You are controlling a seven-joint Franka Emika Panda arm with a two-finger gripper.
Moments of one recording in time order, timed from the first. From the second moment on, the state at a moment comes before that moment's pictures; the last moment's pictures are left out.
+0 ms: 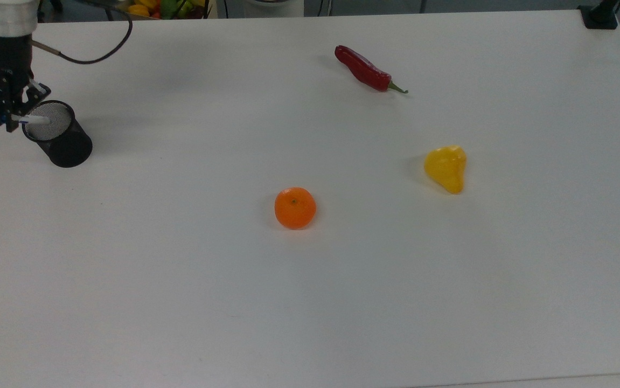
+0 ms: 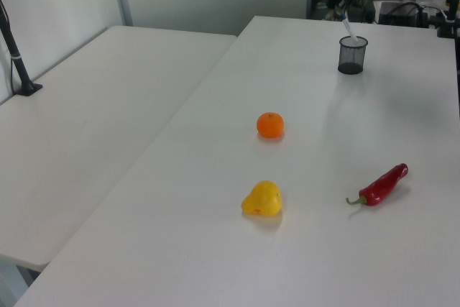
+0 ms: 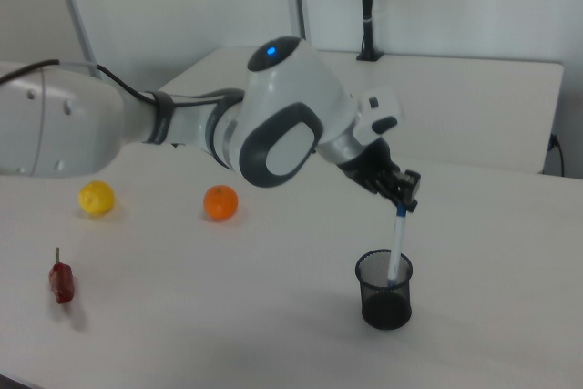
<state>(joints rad) -0.17 0.29 -0.29 -1.76 -0.04 2.58 -0.21</state>
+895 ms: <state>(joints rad) -0.04 0.07 -0.28 -1.76 0.02 2.36 -0.21</state>
